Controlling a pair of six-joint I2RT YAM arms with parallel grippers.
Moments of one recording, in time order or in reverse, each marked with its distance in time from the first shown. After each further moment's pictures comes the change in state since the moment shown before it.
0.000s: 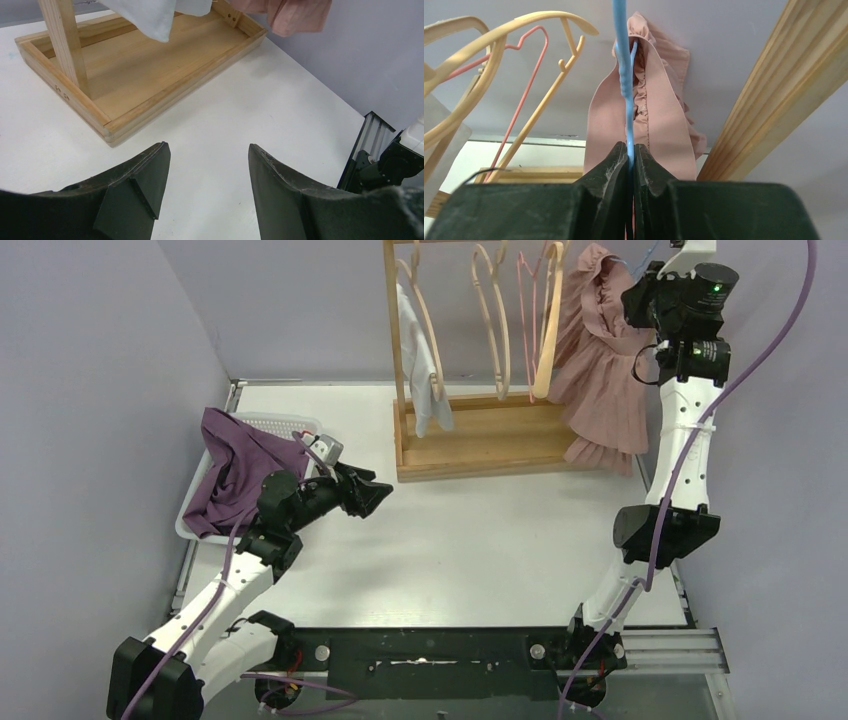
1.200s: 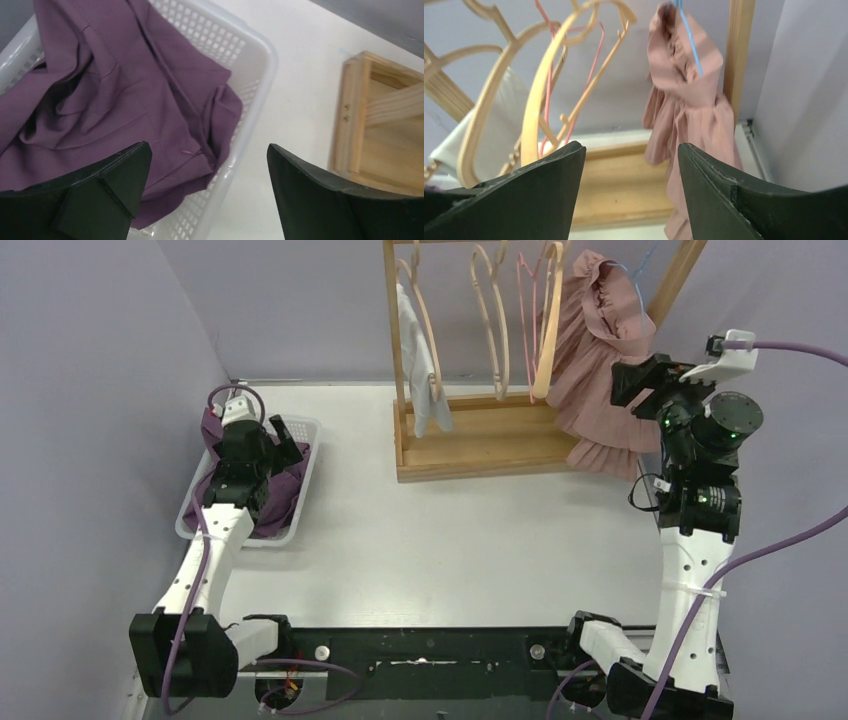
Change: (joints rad) left arm 0.352 0.190 0.367 -0.583 -0.688 -0.031; right arm -0.024 -0.831 -0.873 0.248 0.028 0.213
